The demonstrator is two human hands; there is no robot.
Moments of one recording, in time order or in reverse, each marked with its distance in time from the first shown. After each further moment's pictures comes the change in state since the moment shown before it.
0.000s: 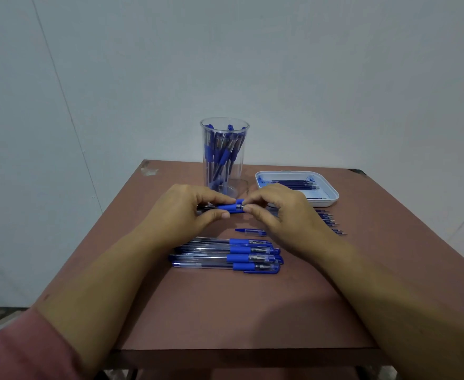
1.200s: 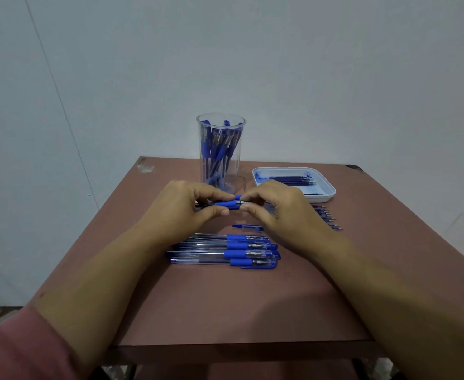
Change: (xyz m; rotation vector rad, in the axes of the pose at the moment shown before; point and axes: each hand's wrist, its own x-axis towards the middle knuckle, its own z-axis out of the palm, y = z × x) left_hand 0.000 0.005 0.001 -0.055 0.031 0.048; right_hand -0.002 0.000 0.001 -0.054 0.016 -0.035
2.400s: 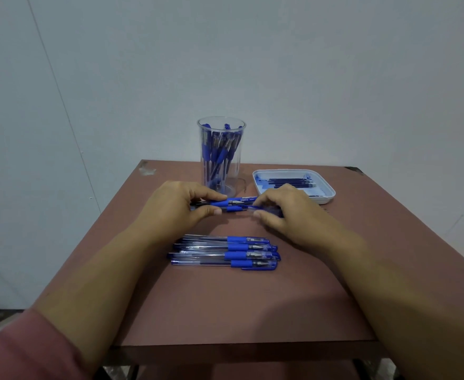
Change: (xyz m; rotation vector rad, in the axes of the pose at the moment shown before) left_hand 0.000 -0.013 -0.004 0.083 0.025 -0.088; right_hand -0.002 0.009 -0.018 -0.105 -0.255 0.249
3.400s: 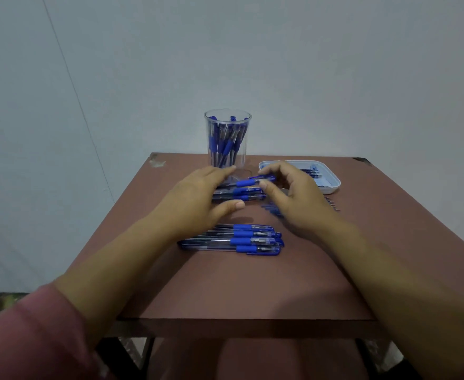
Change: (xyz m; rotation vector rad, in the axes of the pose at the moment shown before) left_hand -0.008 0.035 -0.004 0.282 -0.135 0.047; right_hand 0.001 -0.007 0.009 0.486 0.232 0.005
